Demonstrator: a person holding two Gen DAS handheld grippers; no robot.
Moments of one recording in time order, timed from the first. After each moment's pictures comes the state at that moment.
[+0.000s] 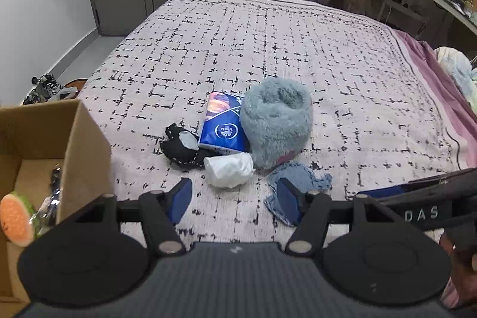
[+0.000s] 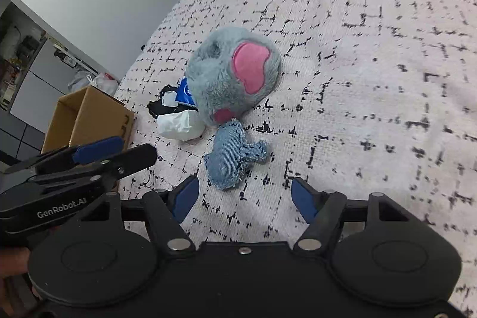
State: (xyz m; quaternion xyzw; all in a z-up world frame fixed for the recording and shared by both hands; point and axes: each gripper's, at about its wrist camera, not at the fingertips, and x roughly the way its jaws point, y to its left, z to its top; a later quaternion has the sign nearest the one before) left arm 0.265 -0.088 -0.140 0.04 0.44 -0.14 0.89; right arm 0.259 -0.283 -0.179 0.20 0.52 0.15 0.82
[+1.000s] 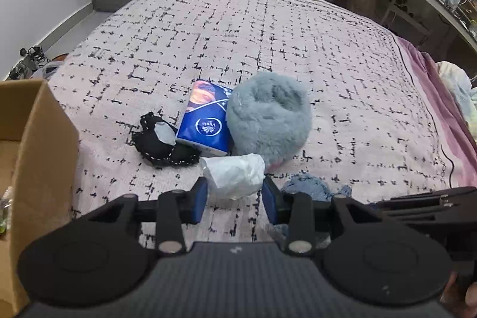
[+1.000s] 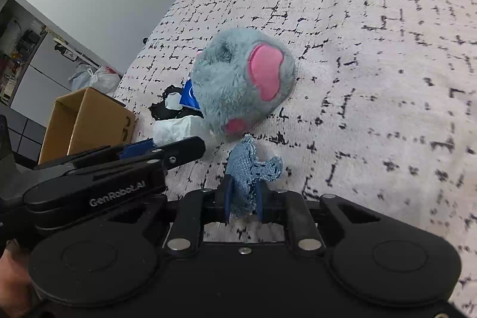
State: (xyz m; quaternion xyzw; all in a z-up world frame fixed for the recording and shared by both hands) left arm 0.283 -0.097 -0.153 -0.02 0.46 -0.14 0.87; right arm 0.269 -0.275 -0.172 0.19 0.53 0.15 0.81
